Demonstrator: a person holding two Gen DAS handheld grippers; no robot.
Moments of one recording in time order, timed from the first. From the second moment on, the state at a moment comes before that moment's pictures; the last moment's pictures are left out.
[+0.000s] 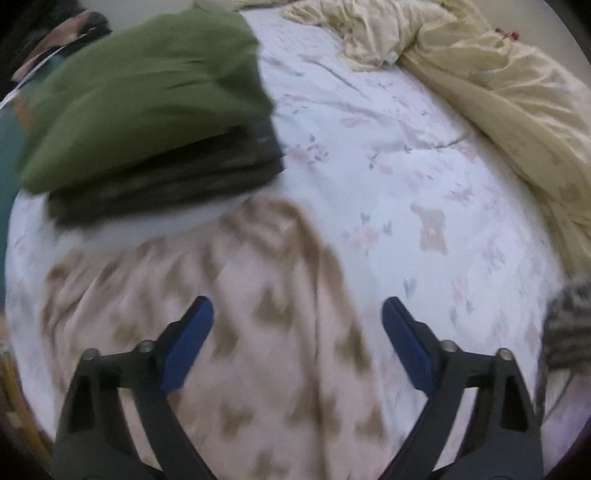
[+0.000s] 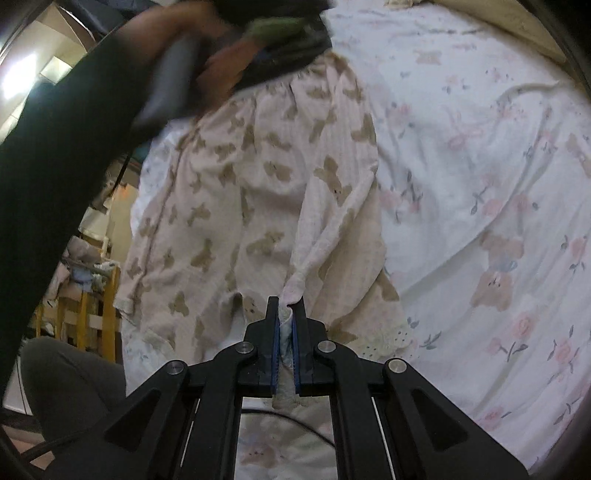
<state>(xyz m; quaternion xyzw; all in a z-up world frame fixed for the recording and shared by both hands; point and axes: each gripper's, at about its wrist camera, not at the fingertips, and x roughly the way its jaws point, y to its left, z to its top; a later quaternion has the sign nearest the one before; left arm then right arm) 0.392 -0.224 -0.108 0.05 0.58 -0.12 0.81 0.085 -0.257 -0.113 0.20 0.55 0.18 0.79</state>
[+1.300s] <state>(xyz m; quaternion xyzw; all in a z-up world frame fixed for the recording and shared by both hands) 0.440 0.043 -0.112 0.20 0.58 -0.07 0.79 0.104 0.033 -0.037 0.04 0.48 0.47 0.75</state>
